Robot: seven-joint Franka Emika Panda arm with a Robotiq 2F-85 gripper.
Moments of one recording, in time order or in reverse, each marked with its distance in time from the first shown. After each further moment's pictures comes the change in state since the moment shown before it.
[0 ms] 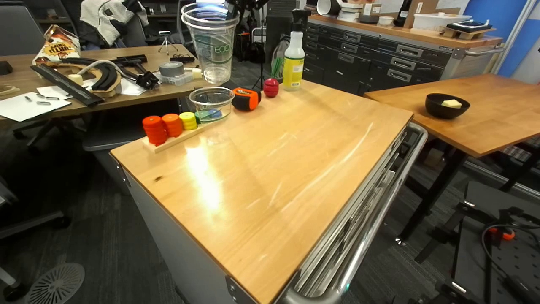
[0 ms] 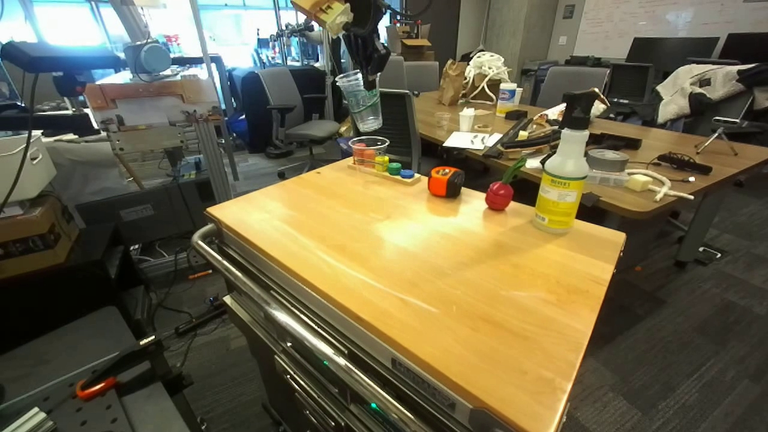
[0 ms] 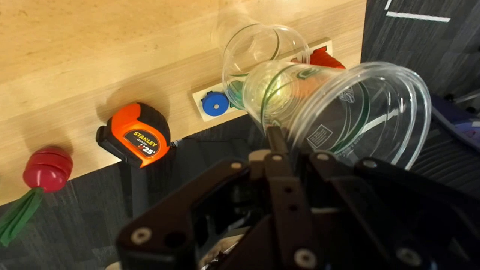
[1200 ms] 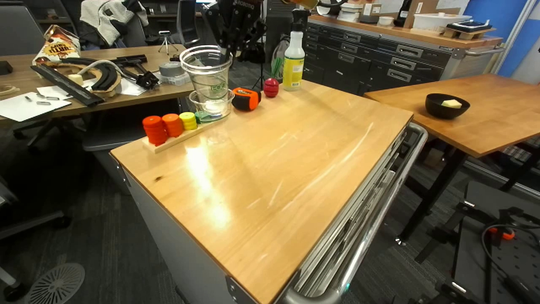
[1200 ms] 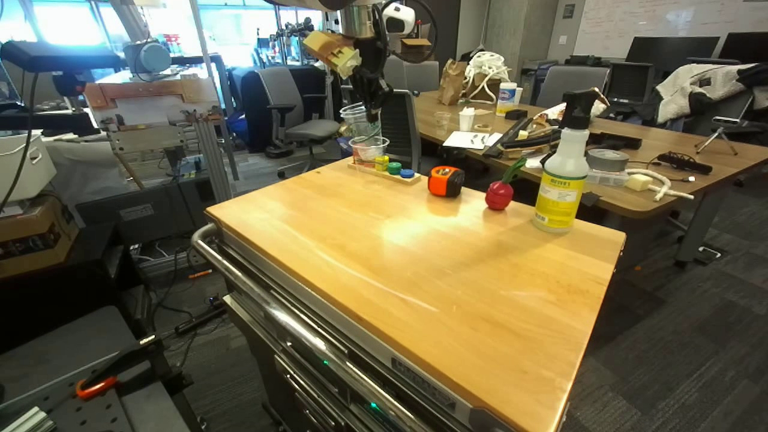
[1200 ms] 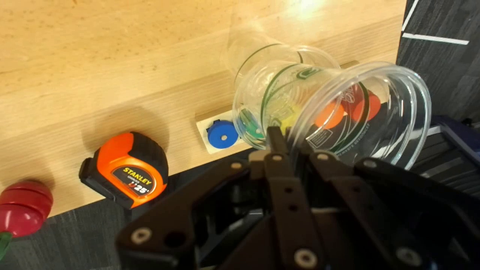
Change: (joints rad) arm 0.016 0.141 -0.001 0.052 -0.028 0.026 0.000
